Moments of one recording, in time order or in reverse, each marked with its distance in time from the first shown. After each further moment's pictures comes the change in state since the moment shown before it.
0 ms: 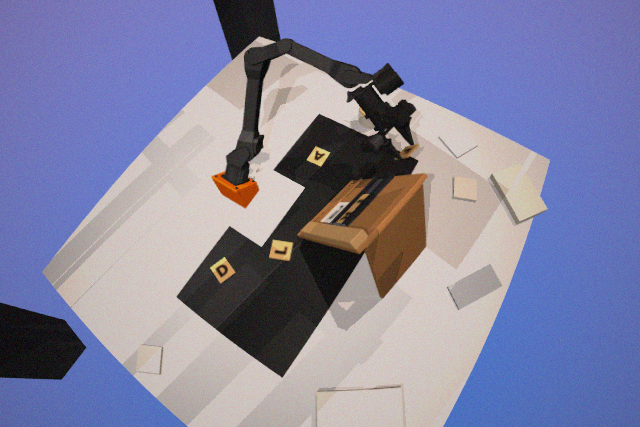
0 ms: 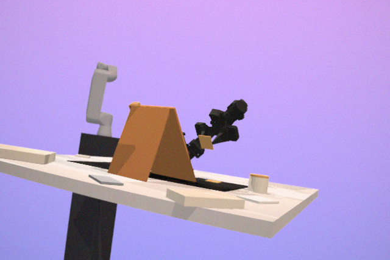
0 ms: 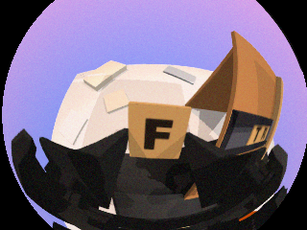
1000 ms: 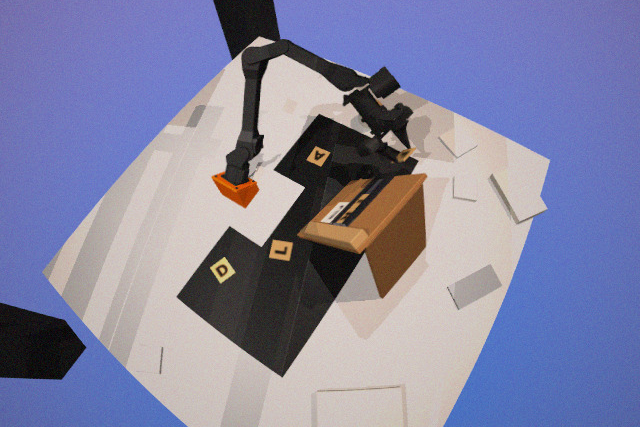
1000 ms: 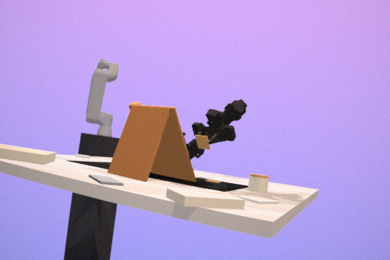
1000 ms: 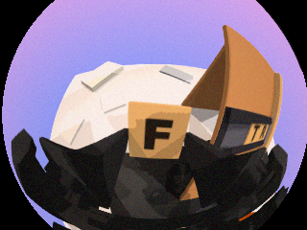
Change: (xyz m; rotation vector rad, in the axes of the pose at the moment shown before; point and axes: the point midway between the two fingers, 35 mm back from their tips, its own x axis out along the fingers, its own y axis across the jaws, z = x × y) arm 0.001 -0.015 -0.001 0.010 -0.005 -0.002
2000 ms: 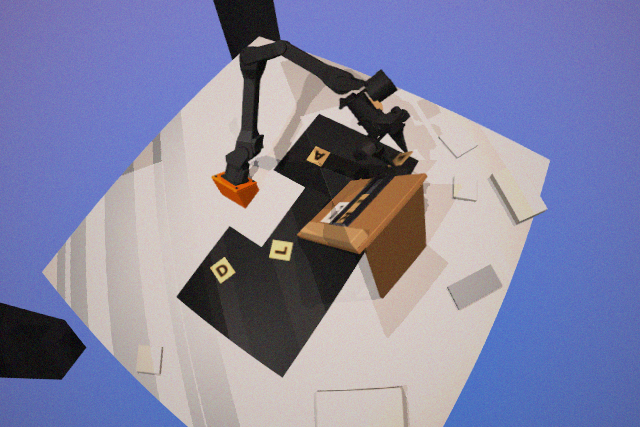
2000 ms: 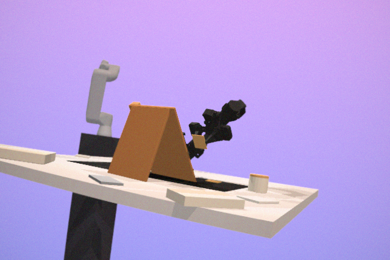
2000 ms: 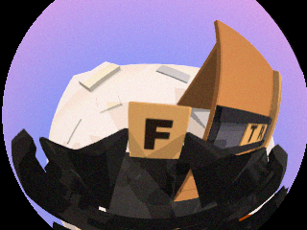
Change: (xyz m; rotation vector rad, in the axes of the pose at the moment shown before) arm 0.001 -0.015 0.000 -0.001 0.000 -0.001
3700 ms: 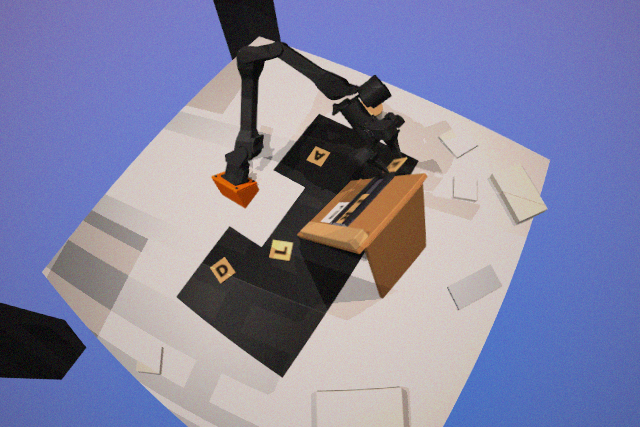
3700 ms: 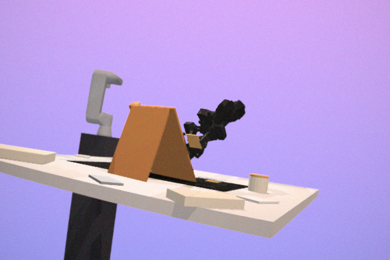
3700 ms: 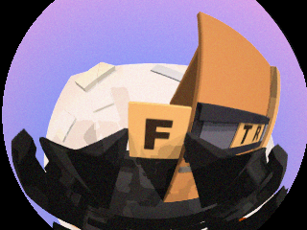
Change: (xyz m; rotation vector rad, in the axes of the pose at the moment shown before) arm 0.001 -0.026 0.000 -0.001 0.000 -0.002
